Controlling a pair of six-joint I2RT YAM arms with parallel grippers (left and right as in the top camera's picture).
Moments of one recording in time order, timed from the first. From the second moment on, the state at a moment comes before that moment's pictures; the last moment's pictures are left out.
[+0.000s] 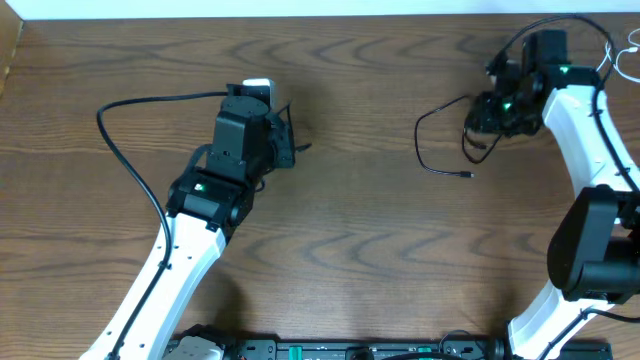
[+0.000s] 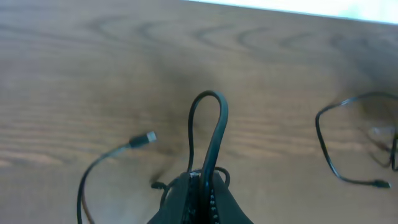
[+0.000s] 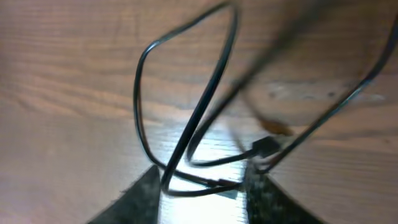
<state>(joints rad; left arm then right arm) -0.35 1.27 1.04 -0.47 -0.06 -0.33 -0.05 1.92 1.53 -0.90 -0.29 -0.01</state>
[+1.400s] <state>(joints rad) -0.35 1.27 1.04 -0.50 -0.05 -0.33 0.19 1.94 1.39 -0.72 -0.13 -0.11</state>
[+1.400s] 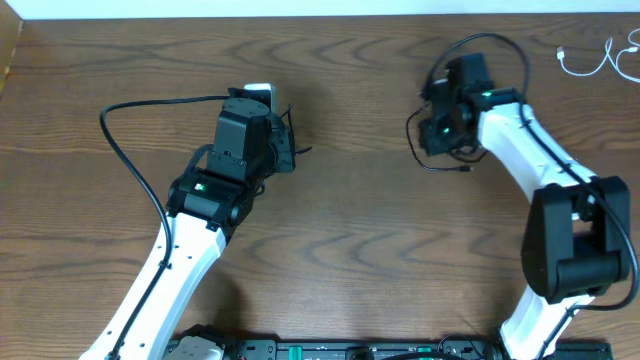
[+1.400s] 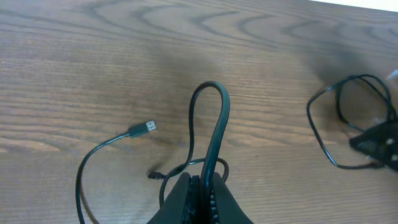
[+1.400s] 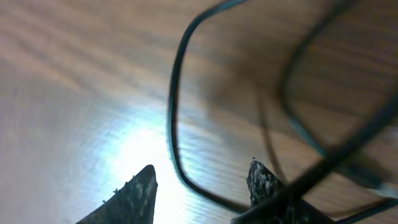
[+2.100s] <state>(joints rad) -0.35 1.27 1.04 -0.50 -0.04 -0.33 0.33 2.05 1.39 -0.76 0.03 -0.19</state>
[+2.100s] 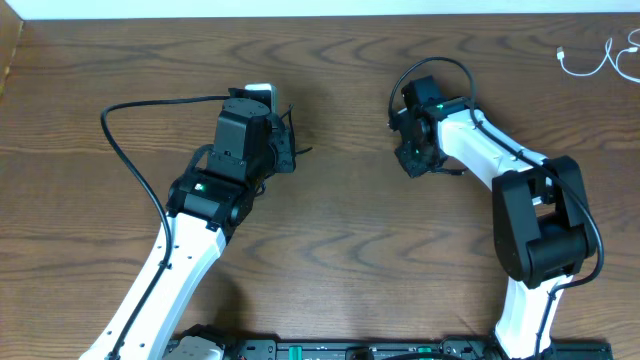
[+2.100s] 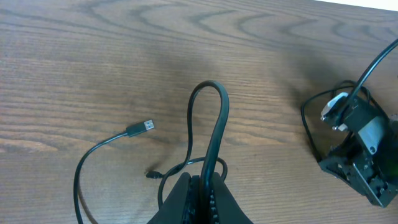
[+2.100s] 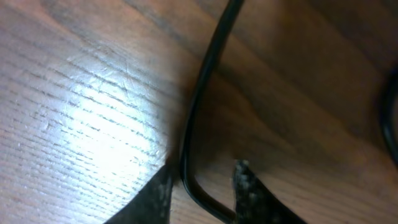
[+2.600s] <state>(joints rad) -0.35 1.27 1.04 -0.52 -0.04 -0.34 0.30 2.07 1.45 -0.83 0.04 -0.06</state>
